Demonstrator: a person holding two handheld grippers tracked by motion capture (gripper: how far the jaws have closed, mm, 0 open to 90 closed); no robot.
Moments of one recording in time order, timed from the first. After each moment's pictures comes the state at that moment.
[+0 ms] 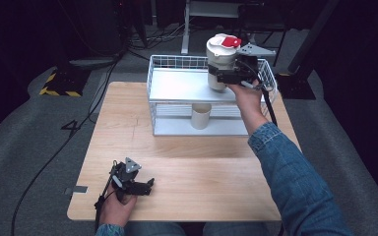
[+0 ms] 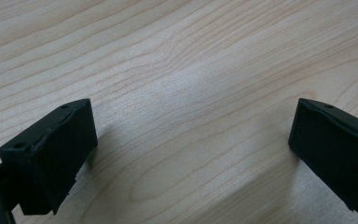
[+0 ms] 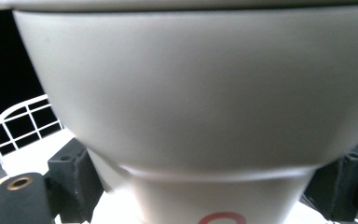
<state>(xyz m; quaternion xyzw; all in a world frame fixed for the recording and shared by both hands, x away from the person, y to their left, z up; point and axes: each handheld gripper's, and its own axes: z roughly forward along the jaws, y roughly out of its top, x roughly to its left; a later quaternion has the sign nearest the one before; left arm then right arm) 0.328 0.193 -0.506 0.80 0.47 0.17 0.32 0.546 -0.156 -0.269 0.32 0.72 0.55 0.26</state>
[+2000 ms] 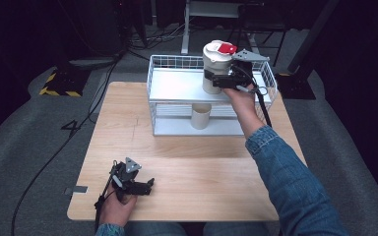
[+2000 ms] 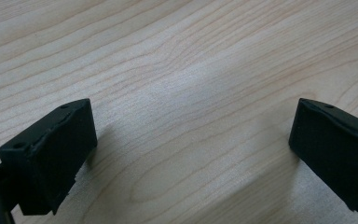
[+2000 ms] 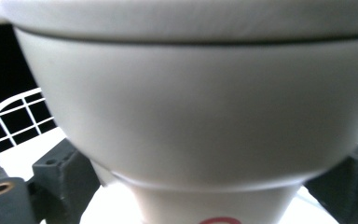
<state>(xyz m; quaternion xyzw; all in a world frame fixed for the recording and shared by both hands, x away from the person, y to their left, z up) 0.328 0.193 -0.506 0.81 0.47 0.17 0.32 0.550 -0.151 -0.289 0.33 0.72 0.56 0.25</state>
